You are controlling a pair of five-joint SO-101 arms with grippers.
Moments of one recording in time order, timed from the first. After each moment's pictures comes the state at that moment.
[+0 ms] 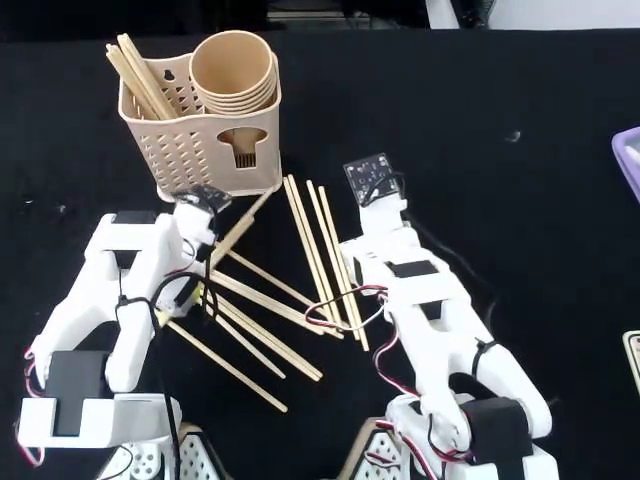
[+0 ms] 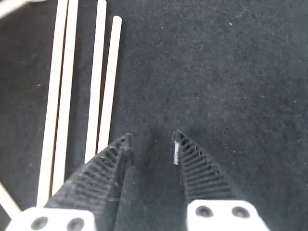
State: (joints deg) left arm -6.6 -7.7 41.8 66.3 -33.7; right arm -9.1 -19.6 64.7 18.4 9.4
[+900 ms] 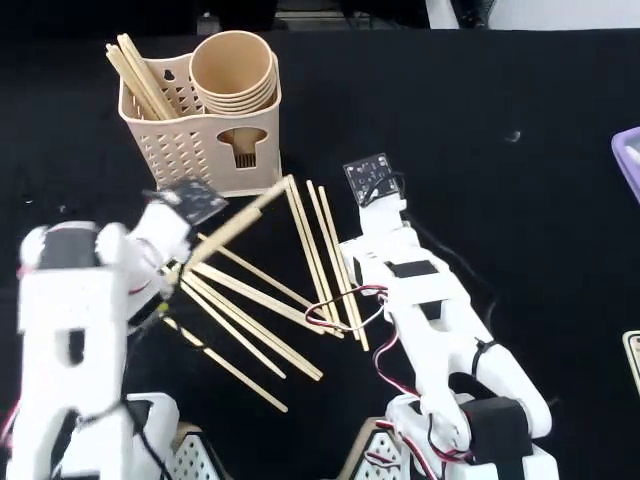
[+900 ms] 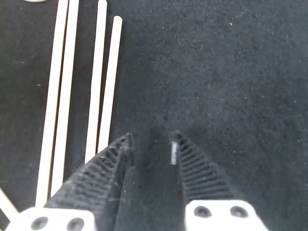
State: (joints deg) left arm -11.3 -45.1 30.5 98.2 -48.2; right arm -9.2 -19.6 64.7 18.4 9.4
